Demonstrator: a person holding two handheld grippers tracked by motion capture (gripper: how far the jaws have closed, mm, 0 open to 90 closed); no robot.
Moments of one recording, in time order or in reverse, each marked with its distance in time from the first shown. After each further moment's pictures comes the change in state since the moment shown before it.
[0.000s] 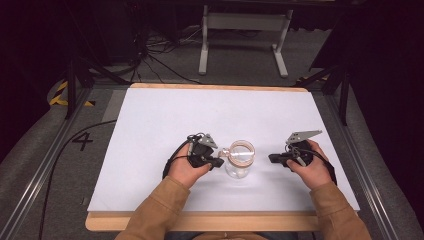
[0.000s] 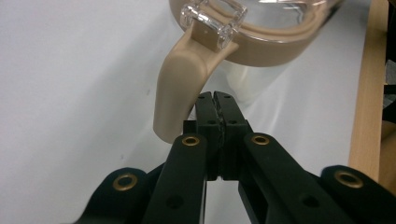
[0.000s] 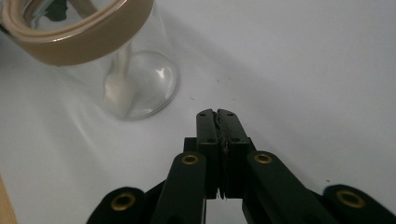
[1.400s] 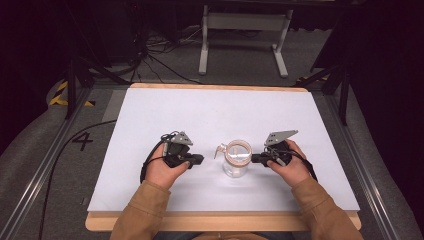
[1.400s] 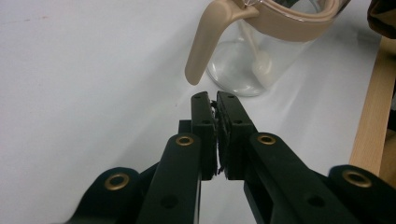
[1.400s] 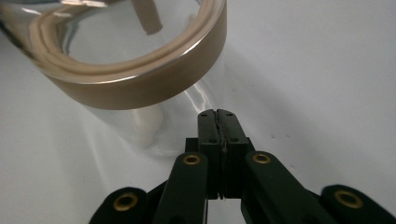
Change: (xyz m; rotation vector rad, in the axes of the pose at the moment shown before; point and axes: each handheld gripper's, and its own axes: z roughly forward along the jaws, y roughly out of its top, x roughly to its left) left arm 0.013 -0.031 -0.050 -0.056 0.072 -0.096; right arm 0.024 0.023 0.043 -0.021 0.077 -0.145
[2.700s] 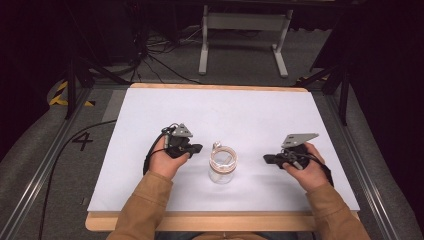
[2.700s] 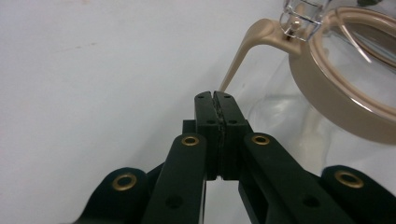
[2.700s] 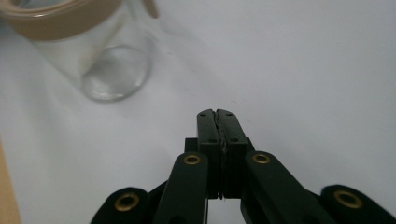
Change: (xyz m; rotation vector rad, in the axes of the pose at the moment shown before) left arm 0.024 0.009 0.022 -0.041 0.071 0.015; right arm -0.003 -0.018 -0.043 -0.030 -0.067 0.030
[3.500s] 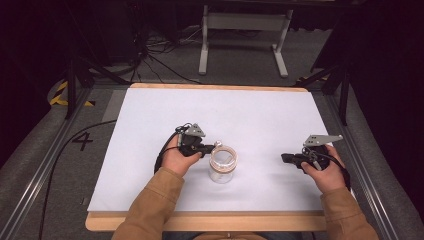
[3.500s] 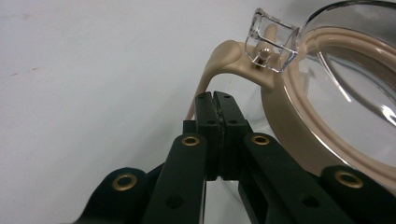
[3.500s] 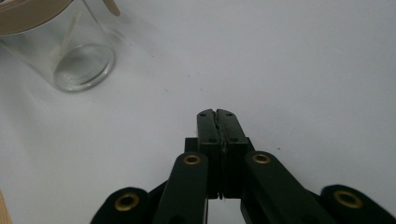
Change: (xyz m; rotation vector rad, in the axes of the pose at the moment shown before) left arm -0.006 0.013 0.026 -0.019 -0.091 0.049; right arm -0.025 -0.031 -0.031 -0.038 -0.066 0.132
